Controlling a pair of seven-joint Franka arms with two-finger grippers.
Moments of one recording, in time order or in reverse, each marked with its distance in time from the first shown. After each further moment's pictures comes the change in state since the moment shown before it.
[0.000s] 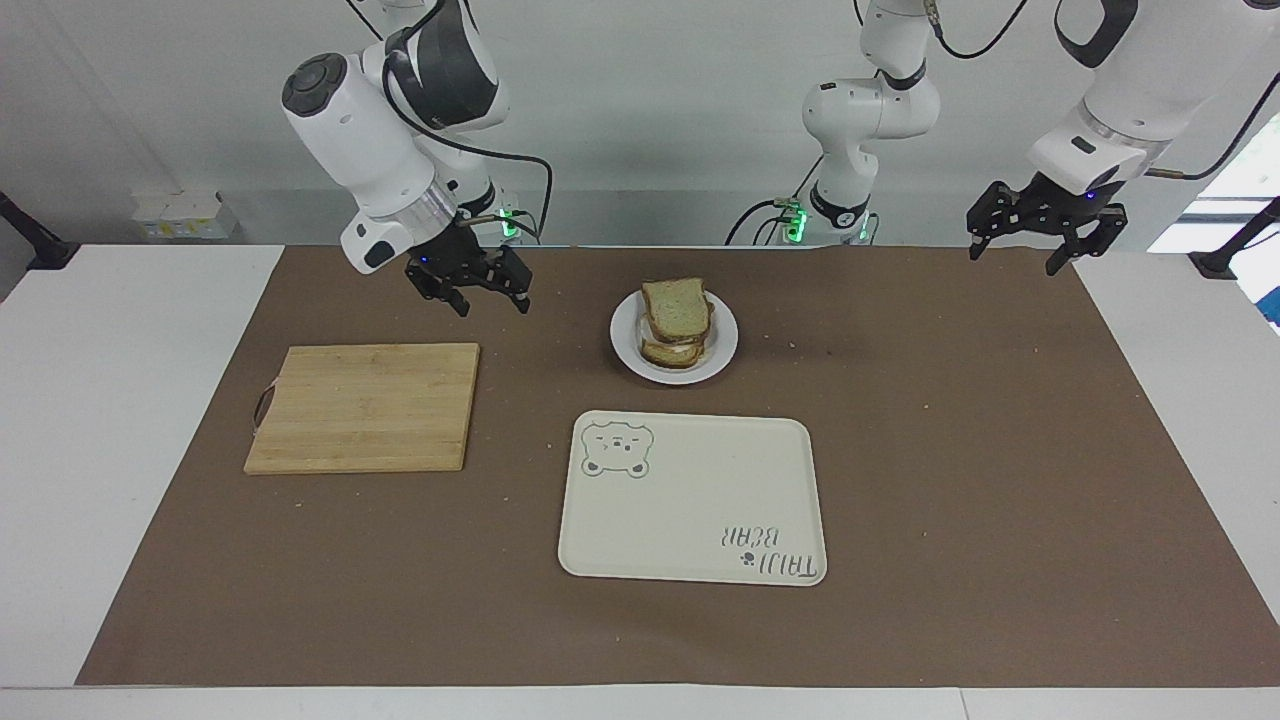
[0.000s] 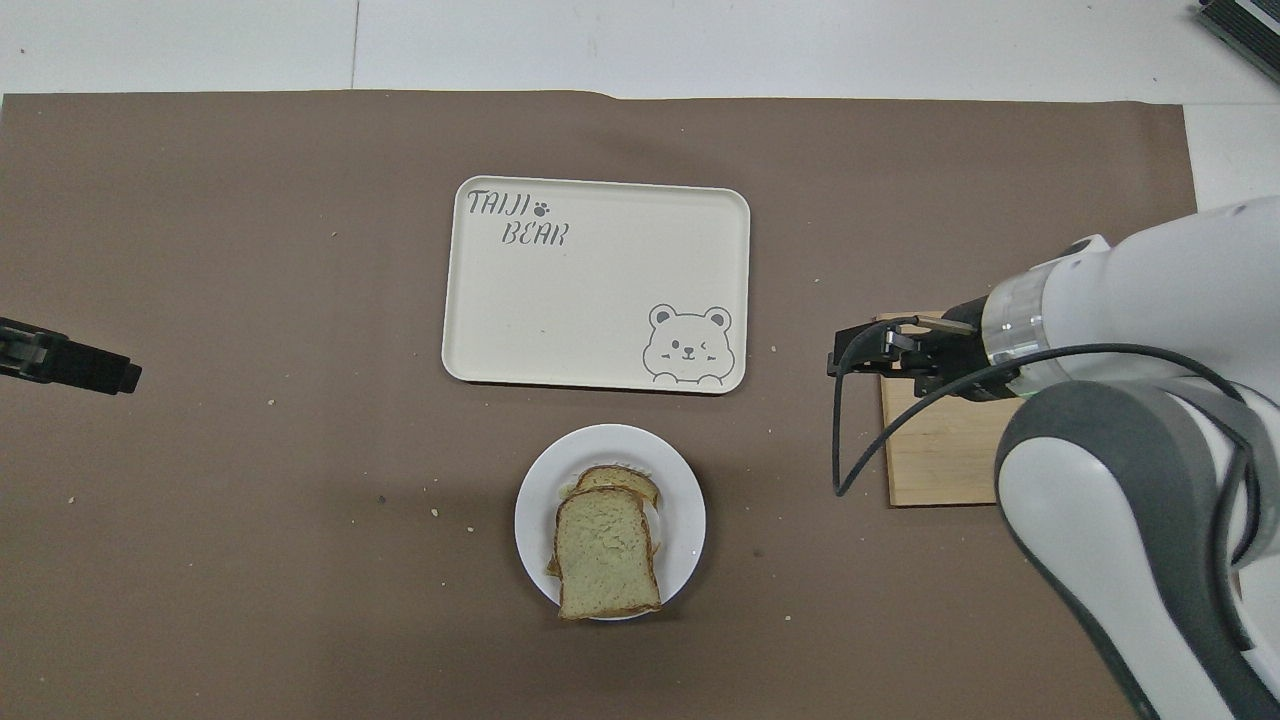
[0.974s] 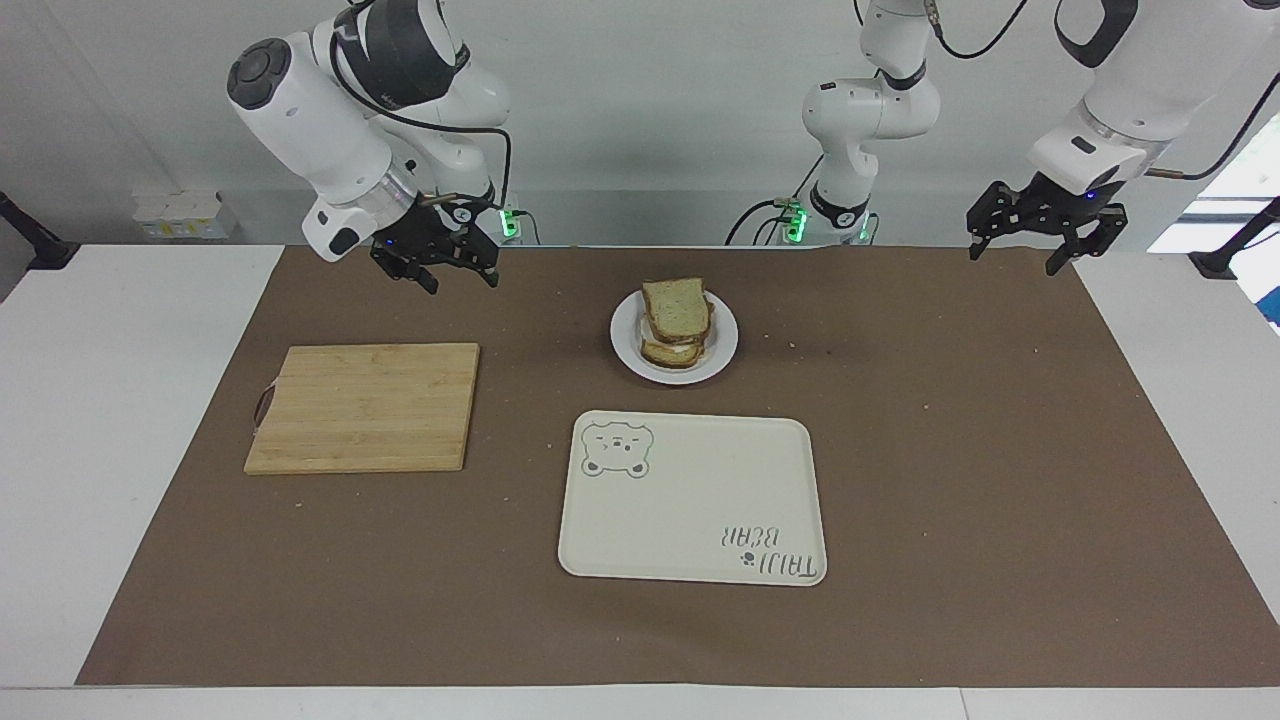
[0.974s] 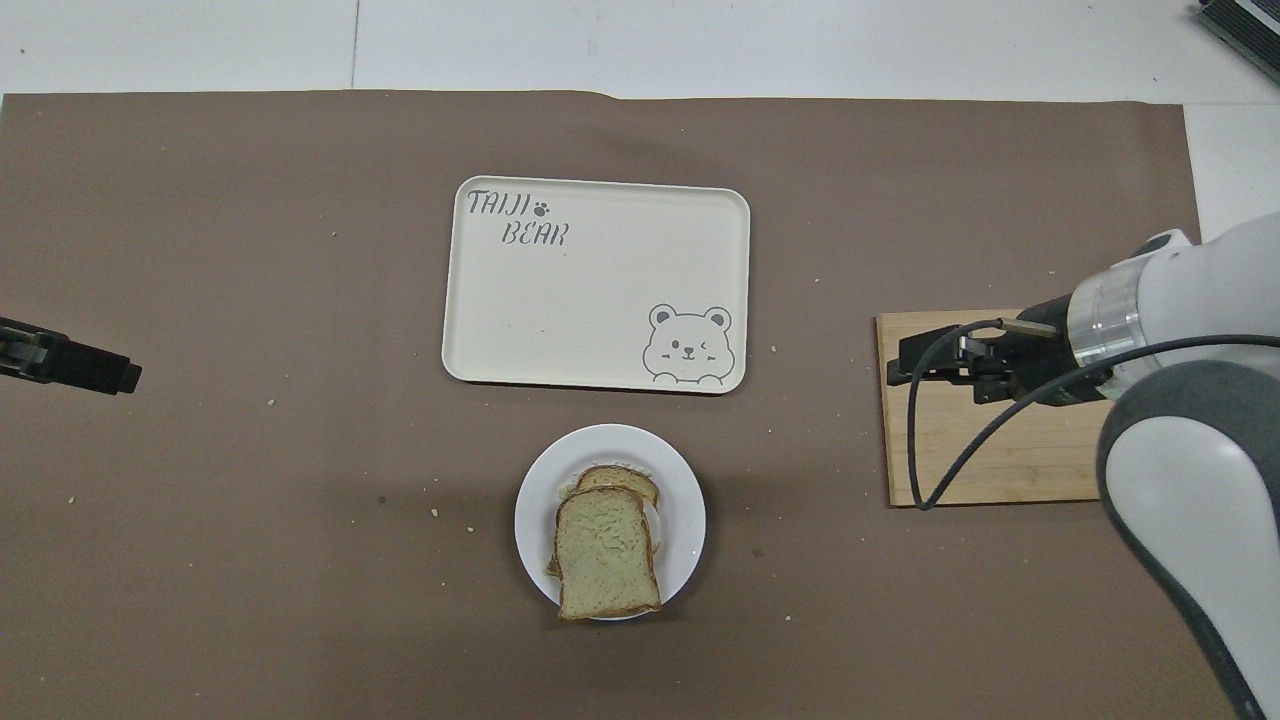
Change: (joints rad) left arm 0.000 0.000 0.000 0.000 0.000 0.000 0.000; right arm -0.074 -0.024 0.000 0.028 -0.003 -0.194 -0.117
